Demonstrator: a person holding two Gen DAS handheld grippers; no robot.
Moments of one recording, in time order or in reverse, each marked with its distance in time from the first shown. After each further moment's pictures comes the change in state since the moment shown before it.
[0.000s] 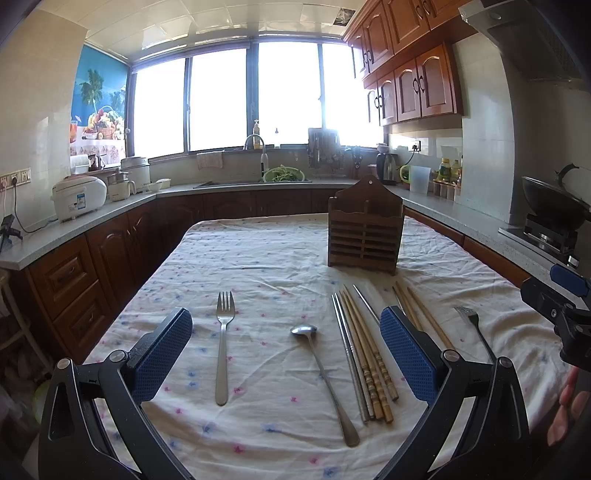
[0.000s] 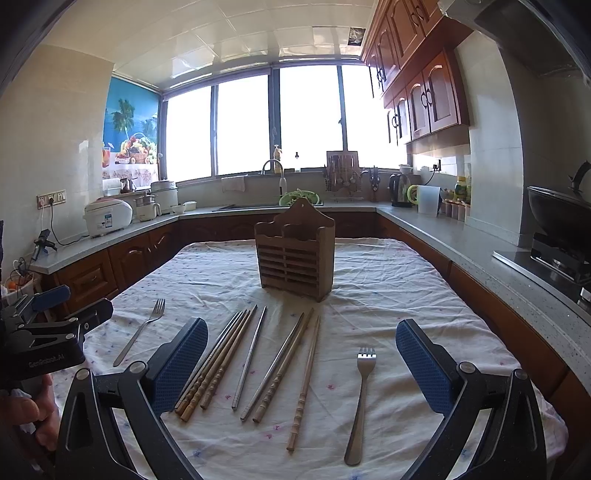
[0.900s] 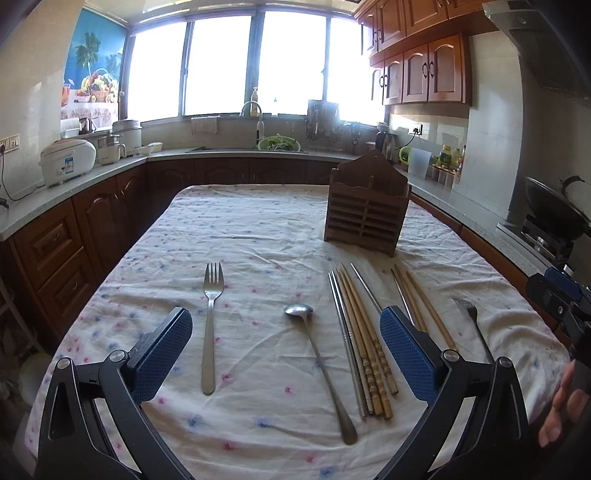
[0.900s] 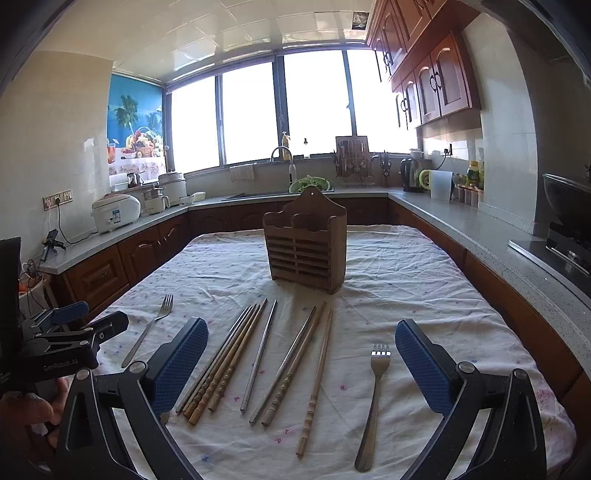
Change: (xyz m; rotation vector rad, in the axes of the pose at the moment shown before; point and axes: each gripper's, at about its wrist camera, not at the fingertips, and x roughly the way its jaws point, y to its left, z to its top) left arm 0.033 0.016 0.003 -0.074 0.145 -0.057; right arm 0.022 -0.005 0.011 0.026 0.073 0.059
